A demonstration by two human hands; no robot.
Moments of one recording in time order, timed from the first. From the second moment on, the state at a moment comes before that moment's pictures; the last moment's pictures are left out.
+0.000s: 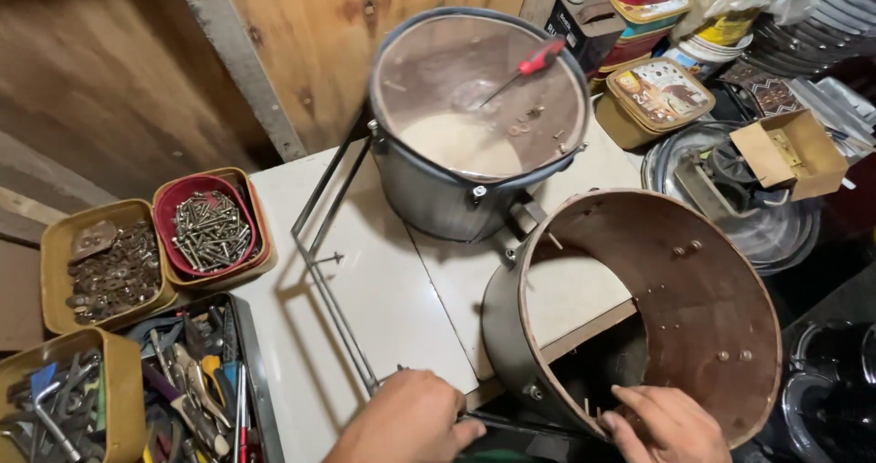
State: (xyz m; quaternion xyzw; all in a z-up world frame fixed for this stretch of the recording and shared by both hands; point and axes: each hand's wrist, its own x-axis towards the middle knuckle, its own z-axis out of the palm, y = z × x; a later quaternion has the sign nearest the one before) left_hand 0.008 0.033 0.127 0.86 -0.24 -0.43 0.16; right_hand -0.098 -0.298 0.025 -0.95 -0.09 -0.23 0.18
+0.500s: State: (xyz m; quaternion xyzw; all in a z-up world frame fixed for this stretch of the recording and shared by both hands) left_hand 0.109 -0.043 0.005 0.91 -0.28 -0.06 0.31; right_hand -0.099 -0.304 0.011 -0.98 0.01 -0.12 0.13
